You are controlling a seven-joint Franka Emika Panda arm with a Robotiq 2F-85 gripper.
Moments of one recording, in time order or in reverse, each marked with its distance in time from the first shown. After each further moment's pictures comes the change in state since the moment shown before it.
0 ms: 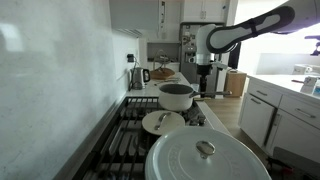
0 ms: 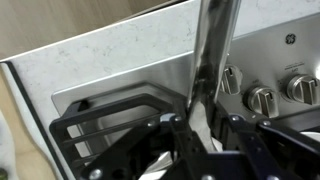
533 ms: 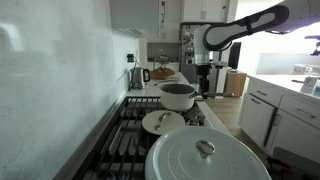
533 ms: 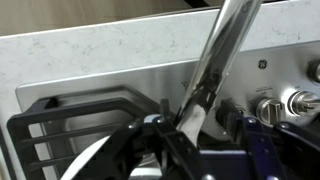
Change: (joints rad) arm -0.003 0.043 0.008 0.070 0.048 -0.133 -0.173
